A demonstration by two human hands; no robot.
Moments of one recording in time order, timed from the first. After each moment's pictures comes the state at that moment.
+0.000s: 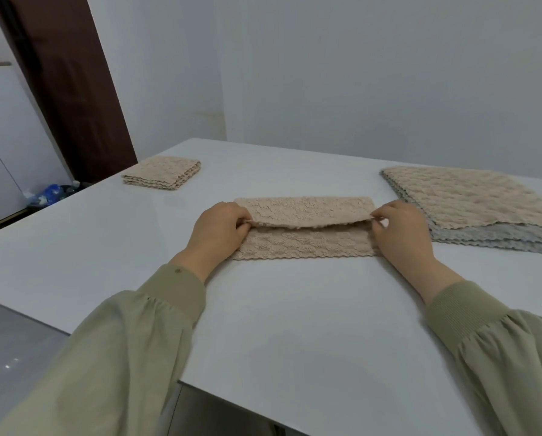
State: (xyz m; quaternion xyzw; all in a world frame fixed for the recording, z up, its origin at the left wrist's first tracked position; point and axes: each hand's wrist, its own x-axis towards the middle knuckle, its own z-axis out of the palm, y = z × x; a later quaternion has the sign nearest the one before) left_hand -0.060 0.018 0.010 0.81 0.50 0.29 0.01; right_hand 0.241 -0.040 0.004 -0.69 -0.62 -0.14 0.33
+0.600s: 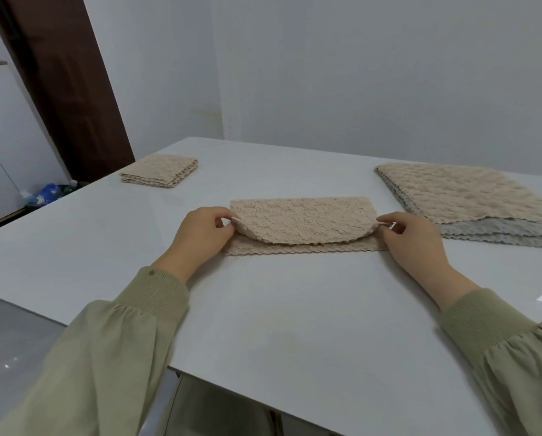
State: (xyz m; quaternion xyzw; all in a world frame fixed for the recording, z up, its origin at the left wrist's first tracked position) left_hand -0.073 -0.015 0.023 0.73 0.57 0.34 0.19; right_hand 0.249 -0.076 0.008 -0.72 -0.56 0.02 0.40
